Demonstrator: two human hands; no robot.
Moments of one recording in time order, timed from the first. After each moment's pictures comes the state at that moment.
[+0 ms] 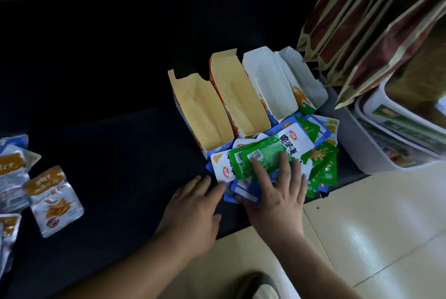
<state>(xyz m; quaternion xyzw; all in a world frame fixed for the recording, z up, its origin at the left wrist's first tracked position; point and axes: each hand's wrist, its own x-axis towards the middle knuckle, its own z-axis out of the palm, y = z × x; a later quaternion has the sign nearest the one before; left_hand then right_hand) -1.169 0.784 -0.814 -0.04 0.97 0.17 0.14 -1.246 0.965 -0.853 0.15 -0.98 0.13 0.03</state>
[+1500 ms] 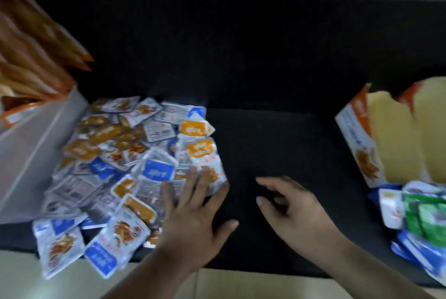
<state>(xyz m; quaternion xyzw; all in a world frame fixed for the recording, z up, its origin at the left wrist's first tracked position) -0.973 0.582 -0.856 -0.24 0.97 0.05 0.06 -1.150 0.731 -0.814 0.36 -0.81 0.39 -0.25</state>
